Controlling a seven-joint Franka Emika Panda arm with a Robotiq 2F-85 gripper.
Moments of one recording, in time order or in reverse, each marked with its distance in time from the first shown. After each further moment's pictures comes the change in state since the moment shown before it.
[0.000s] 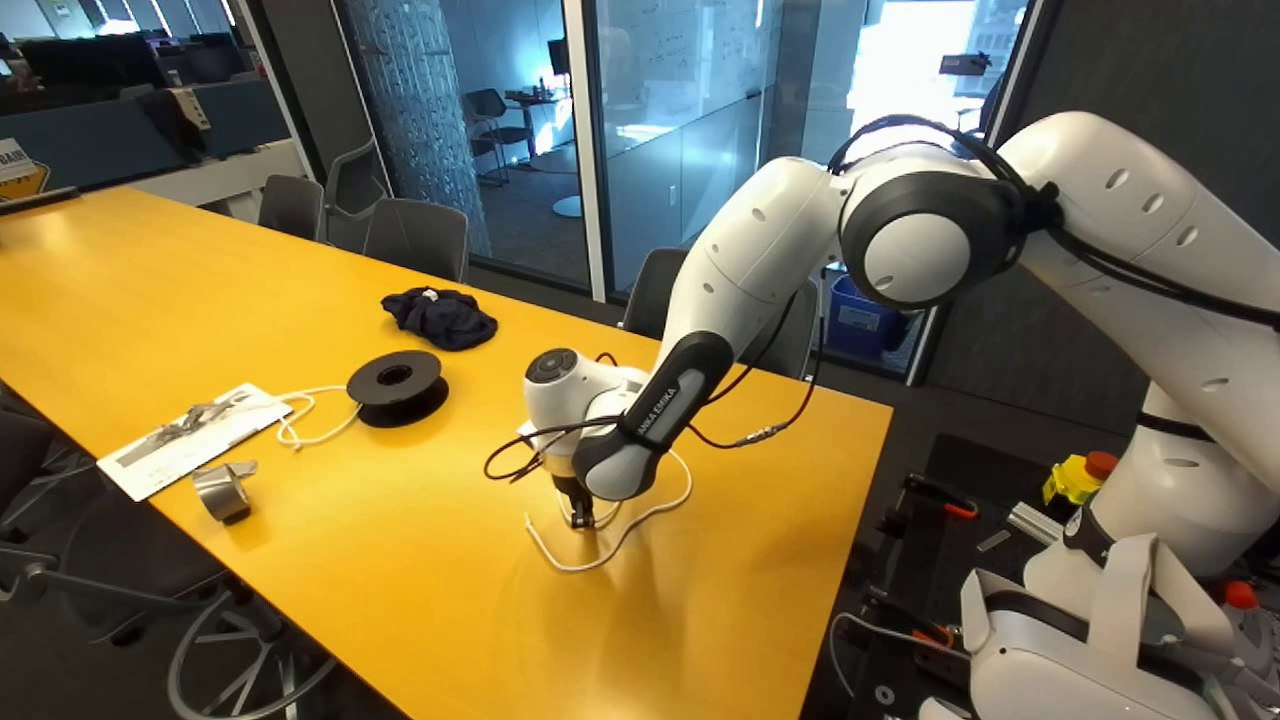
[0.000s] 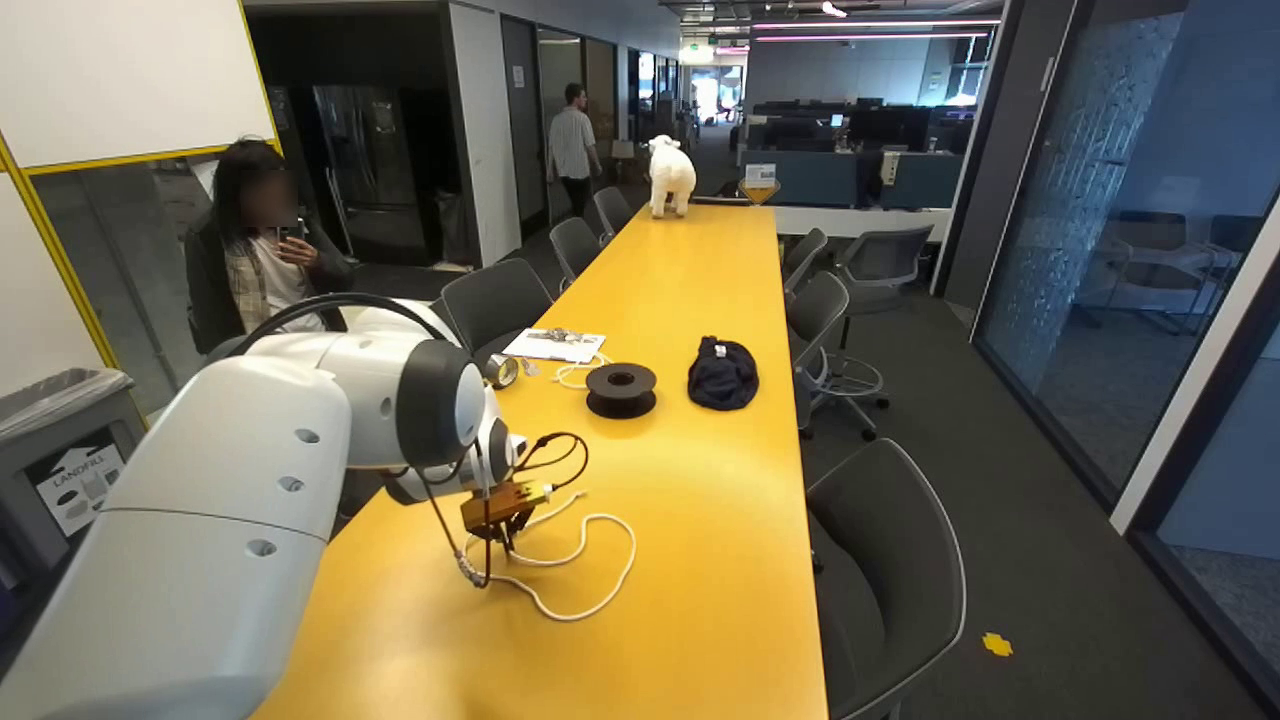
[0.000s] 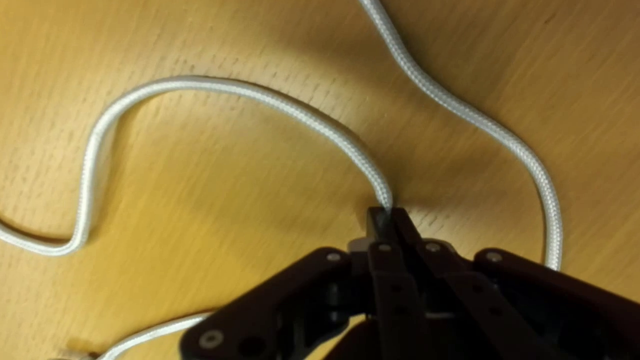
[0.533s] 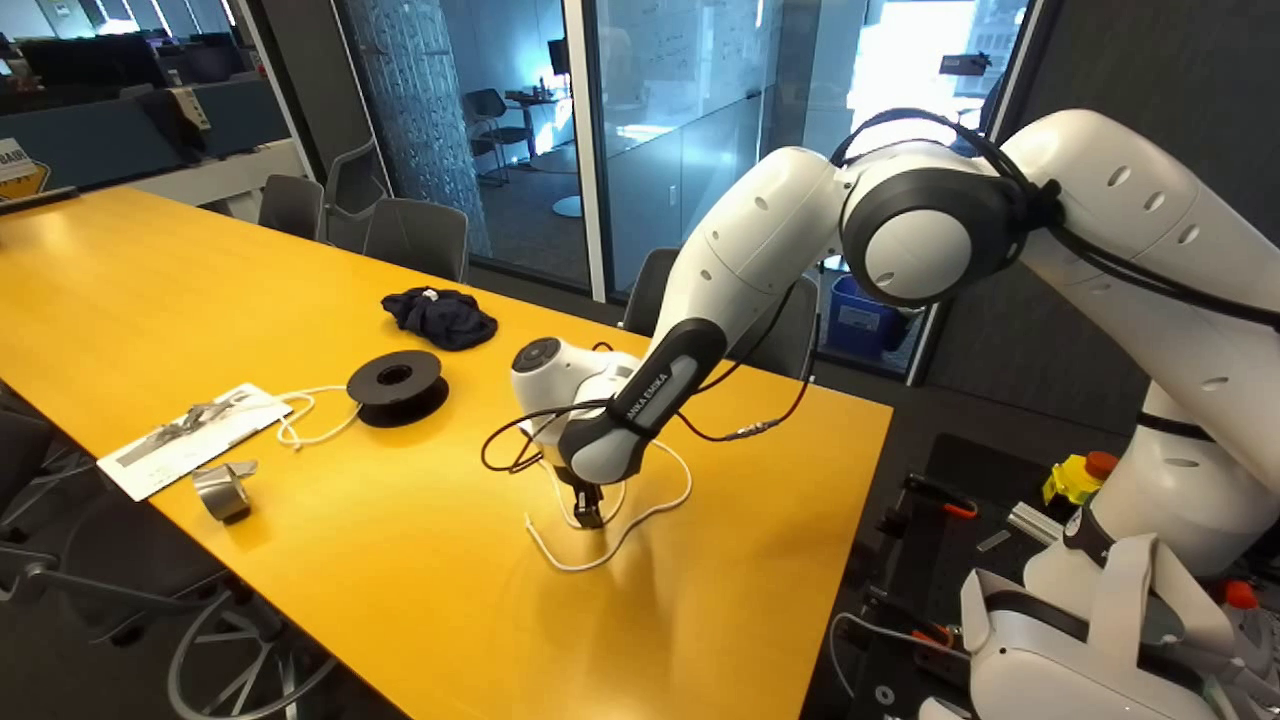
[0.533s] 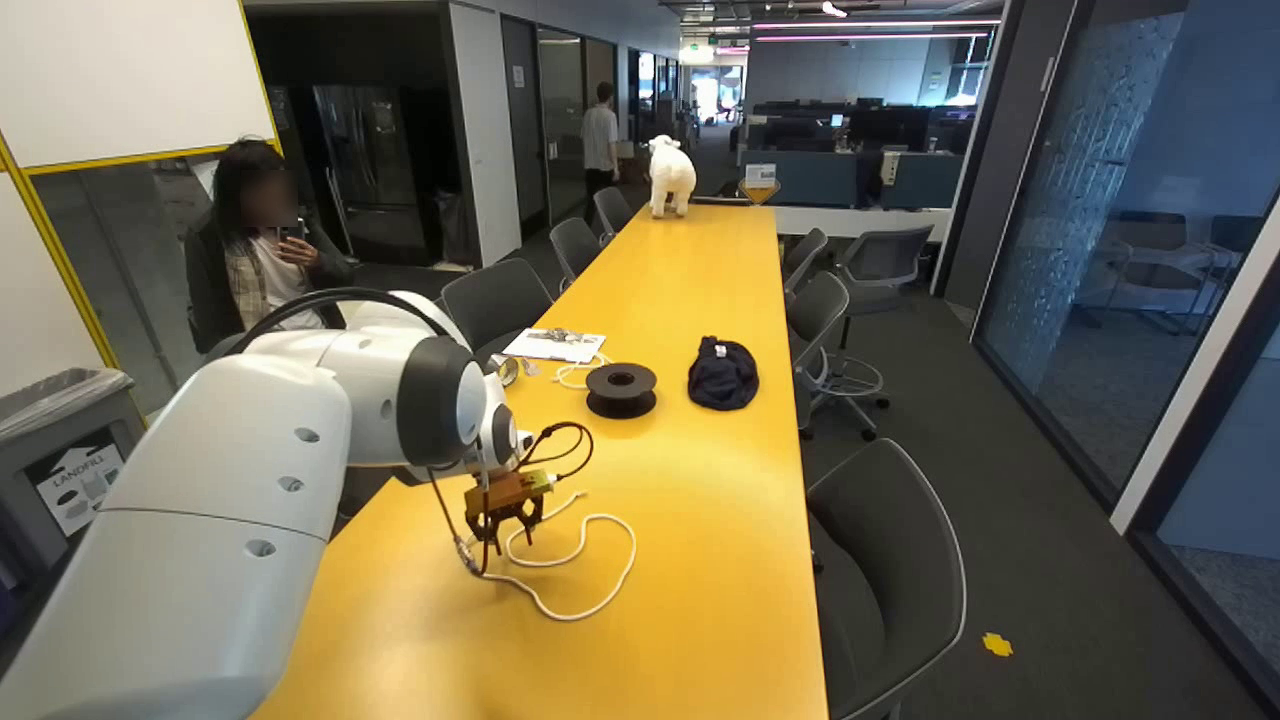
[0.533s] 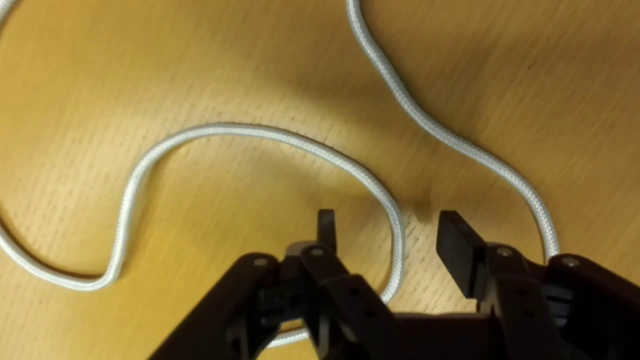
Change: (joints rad) arm -0.007 -0.009 0.002 0.054 0.006 -0.173 0.004
